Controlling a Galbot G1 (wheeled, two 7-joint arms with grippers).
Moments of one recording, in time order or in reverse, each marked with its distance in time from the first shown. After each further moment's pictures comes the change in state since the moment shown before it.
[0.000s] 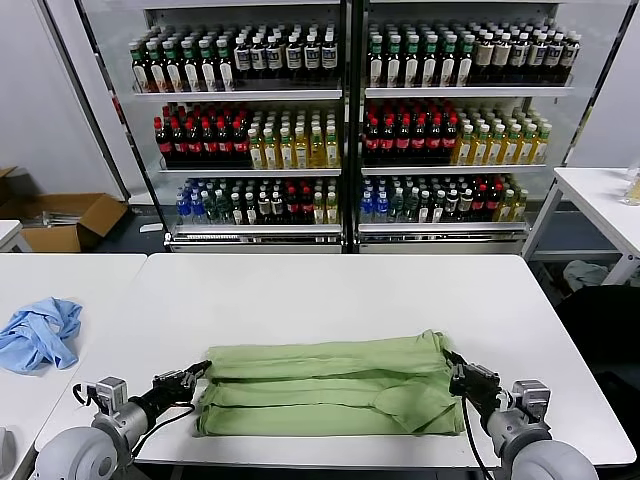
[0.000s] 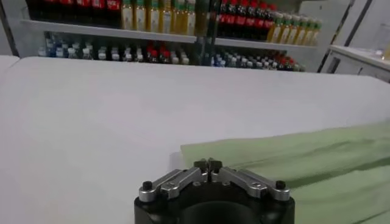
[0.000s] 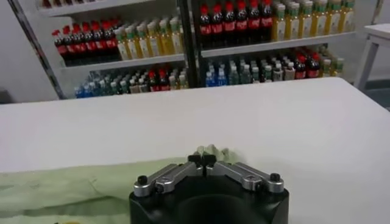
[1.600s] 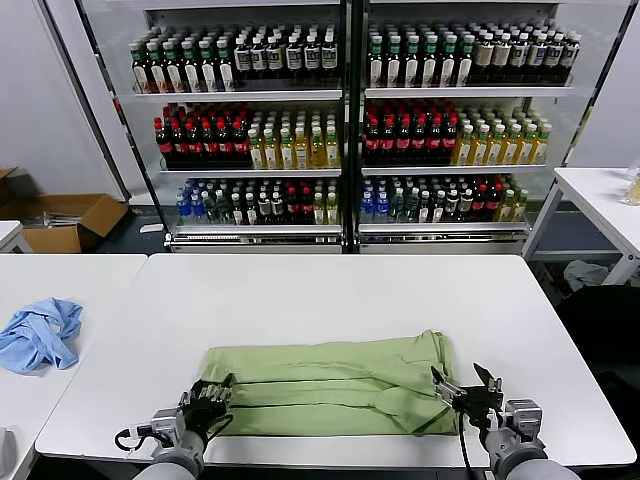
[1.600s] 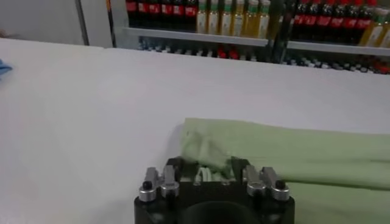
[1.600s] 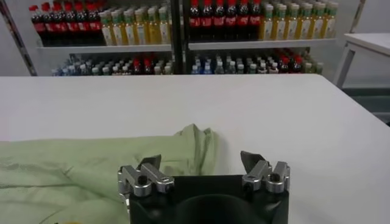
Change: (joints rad) left arm 0.033 -0.247 0.245 -0.109 0.133 -0.071 -0.637; right arm -0.049 0.030 -0.017 -0.019 -0.136 0.051 0.008
